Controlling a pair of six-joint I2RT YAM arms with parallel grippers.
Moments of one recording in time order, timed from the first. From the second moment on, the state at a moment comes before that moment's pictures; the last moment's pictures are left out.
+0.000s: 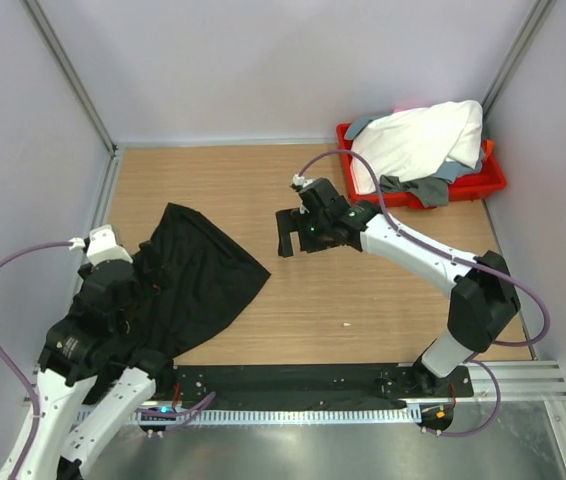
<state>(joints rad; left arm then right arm) -0.43 0.48 0.94 -0.98 -0.52 -0.53 0.73 1.60 1.32 -0.61 -0.01 0.43</state>
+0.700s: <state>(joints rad) -0.42 0.62 0.94 -0.98 -0.52 -0.54 0.89 2.19 1.83 -0.56 -0.16 0.42</state>
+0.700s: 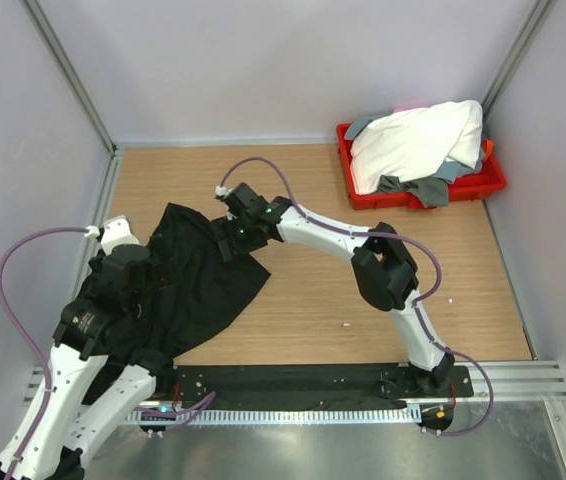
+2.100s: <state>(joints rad) -0.33 0.58 0.94 -0.96 -0.48 -0.52 0.95 1.69 1.32 -0.75 0.37 0.39</state>
